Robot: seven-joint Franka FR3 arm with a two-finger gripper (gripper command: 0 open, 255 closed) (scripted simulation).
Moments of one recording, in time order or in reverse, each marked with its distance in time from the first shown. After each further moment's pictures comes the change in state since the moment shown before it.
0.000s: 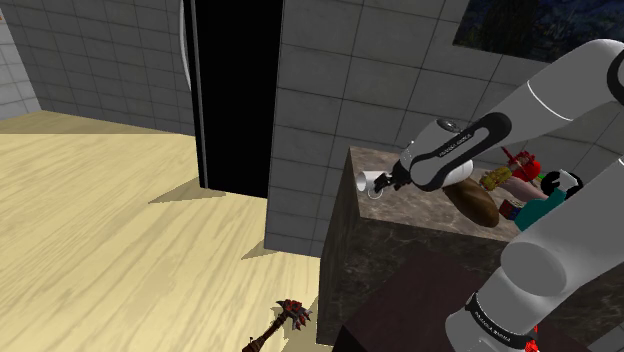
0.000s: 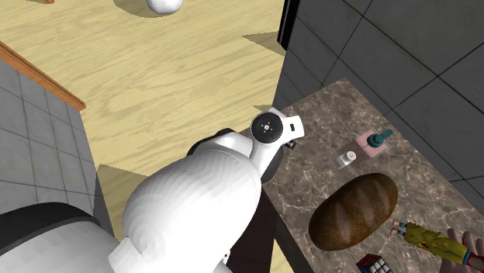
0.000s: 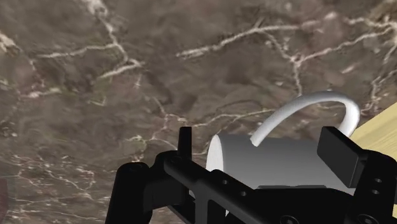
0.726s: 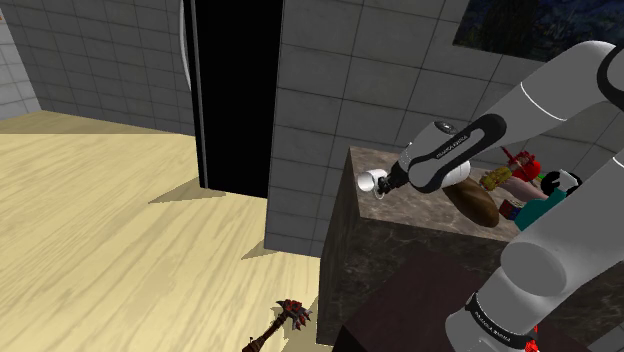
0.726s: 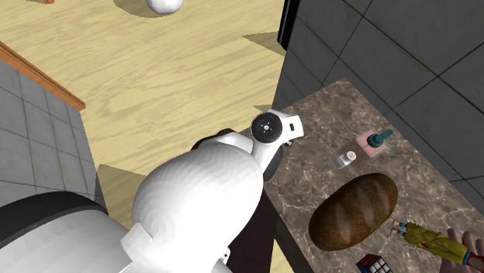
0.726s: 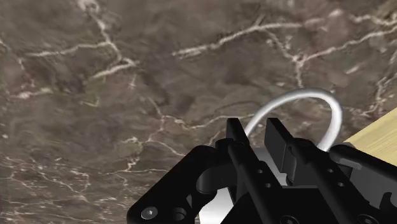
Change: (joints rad) arm 0.000 0.032 0.004 0.008 -0.002 0.028 0.004
